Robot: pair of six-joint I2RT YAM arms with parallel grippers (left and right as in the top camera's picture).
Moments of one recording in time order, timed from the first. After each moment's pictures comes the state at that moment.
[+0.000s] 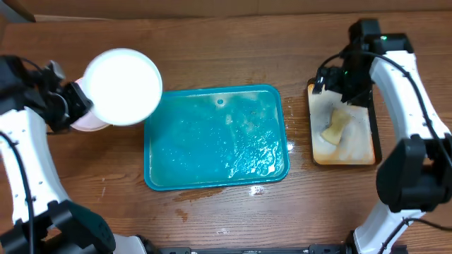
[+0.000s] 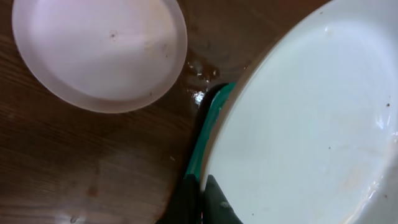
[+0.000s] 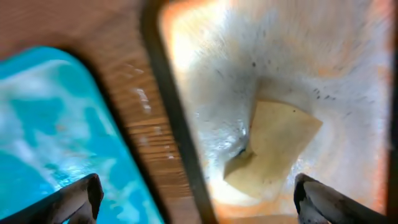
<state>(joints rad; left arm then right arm) 0.51 1.63 1.50 -1.06 0.40 -0.09 0.01 1.94 1.76 -1.27 -0.15 0.28</state>
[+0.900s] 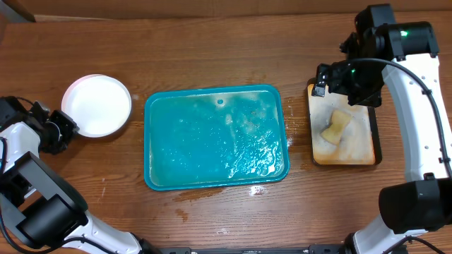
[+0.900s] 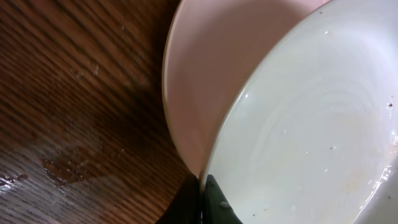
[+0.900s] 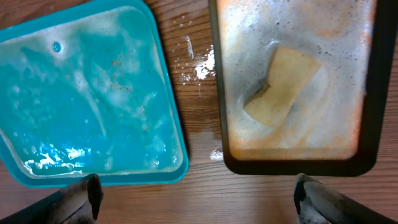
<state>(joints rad) 0.72 1.92 1.31 -0.63 0.36 -0.23 0.09 1.81 1.92 -1.54 -0.17 0.23</state>
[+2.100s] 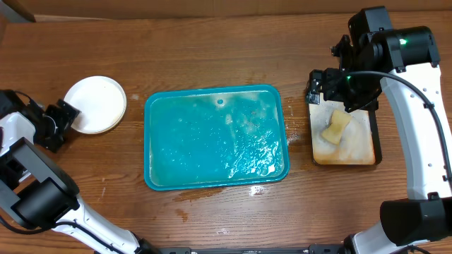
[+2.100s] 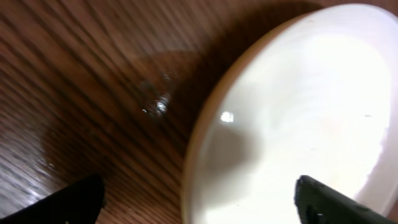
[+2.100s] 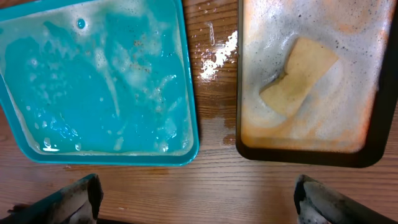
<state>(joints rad) 0.71 2.09 1.49 -0.68 0.34 -0.31 0.14 1.74 1.92 -1.58 -0.19 0.20</state>
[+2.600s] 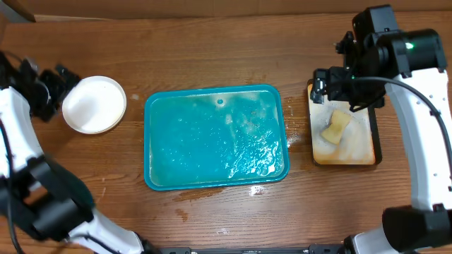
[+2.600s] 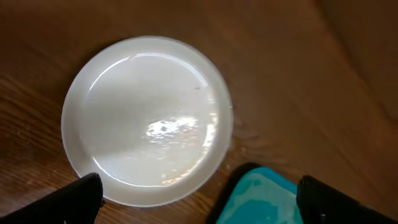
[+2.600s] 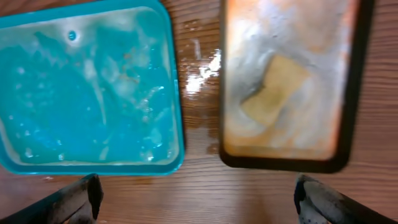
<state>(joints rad) 0.57 1.87 1.73 -0.95 0.36 -0.25 0.14 1.69 1.92 -1.57 -0.11 0.18</state>
